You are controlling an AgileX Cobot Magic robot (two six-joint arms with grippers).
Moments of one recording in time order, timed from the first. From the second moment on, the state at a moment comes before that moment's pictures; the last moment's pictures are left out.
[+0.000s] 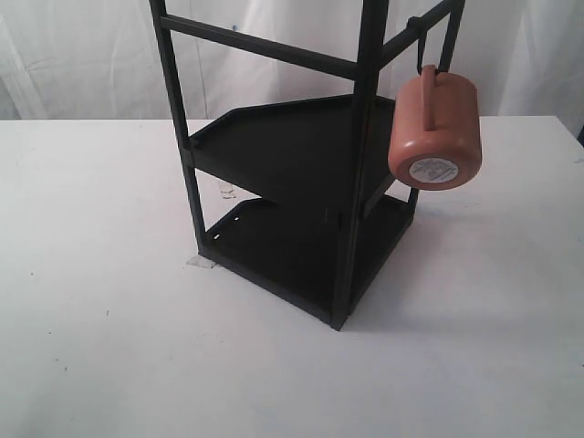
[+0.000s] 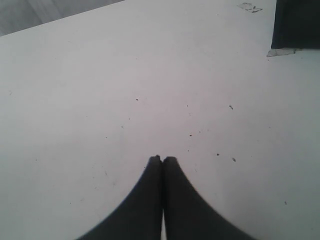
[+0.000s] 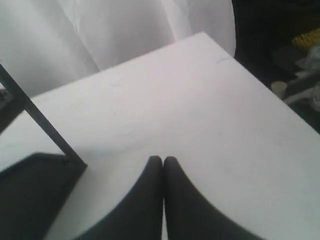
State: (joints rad) left arm 0.07 0.00 0.02 -0.10 0.42 0.31; right arm -0.12 0.78 -0.38 0.00 0.08 0.28
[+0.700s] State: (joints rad) left arm 0.07 0.00 0.02 -0.10 0.42 0.31; right arm 0.04 0.89 -0.72 0.49 0.89 -0.43
